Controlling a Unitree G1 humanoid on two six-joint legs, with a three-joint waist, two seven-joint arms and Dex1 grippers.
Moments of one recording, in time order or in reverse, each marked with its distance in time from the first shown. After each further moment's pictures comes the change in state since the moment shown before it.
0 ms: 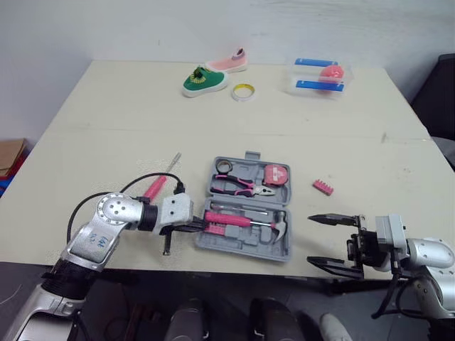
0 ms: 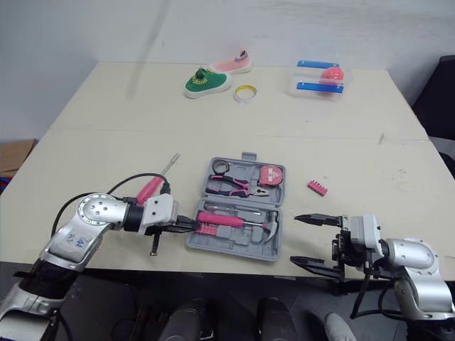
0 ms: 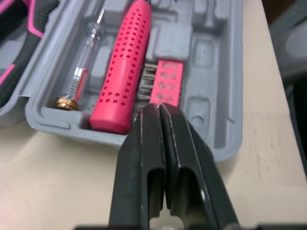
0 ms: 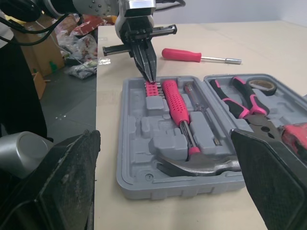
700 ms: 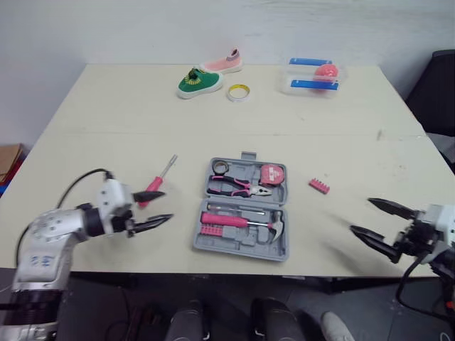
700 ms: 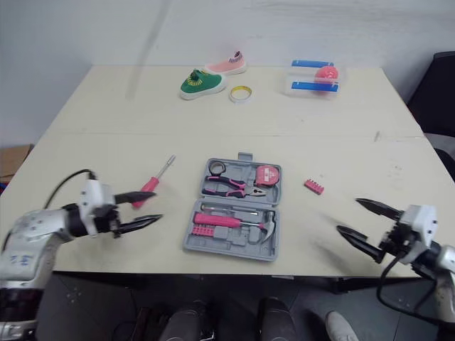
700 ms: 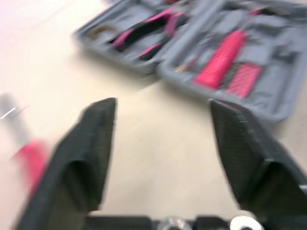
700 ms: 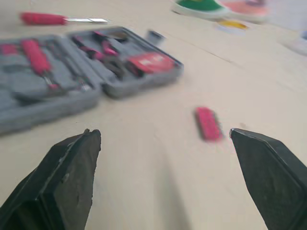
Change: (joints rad) left arm 0.313 -0.024 0.560 0.121 -0.255 -0.152 0.097; right arm 0.027 -0.032 -0.304 0.377 -0.069 -0.122 -0.163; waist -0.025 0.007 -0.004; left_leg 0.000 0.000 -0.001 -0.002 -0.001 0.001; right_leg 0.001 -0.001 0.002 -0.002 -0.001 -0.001
